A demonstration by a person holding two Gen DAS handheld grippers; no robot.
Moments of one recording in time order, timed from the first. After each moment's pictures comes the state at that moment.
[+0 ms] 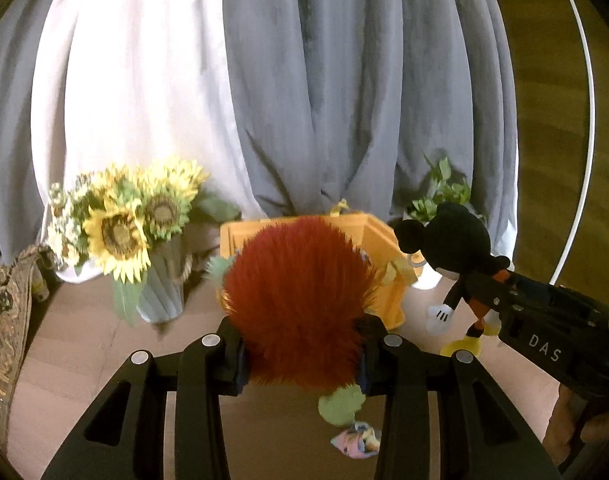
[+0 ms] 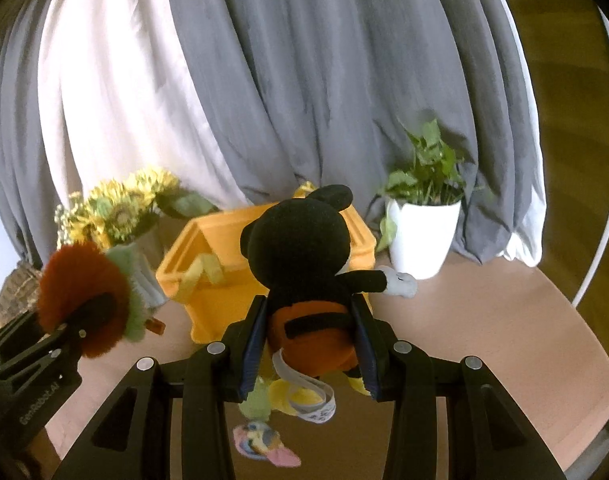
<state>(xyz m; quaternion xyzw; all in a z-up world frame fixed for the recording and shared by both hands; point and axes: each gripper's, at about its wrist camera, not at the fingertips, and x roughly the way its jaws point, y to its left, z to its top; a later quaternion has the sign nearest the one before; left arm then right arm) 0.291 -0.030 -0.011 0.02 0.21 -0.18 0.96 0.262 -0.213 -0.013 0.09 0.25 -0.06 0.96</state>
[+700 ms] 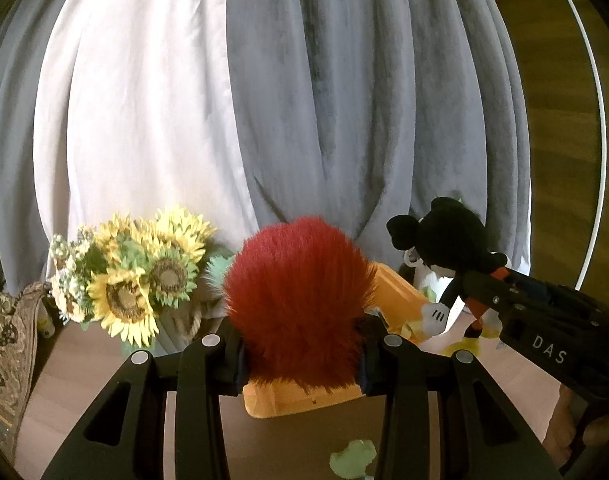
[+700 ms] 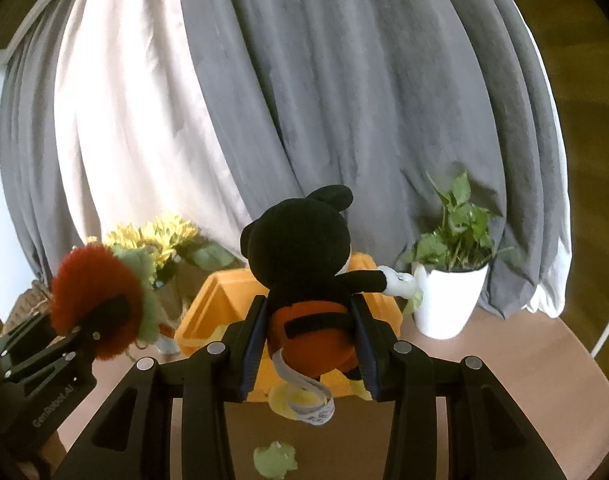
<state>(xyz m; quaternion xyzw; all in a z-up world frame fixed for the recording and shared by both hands) 0.323 -0.036 0.022 0.02 0.16 -0.16 0.97 0.299 -0.216 0.025 0.08 0.19 -0.02 0.98</state>
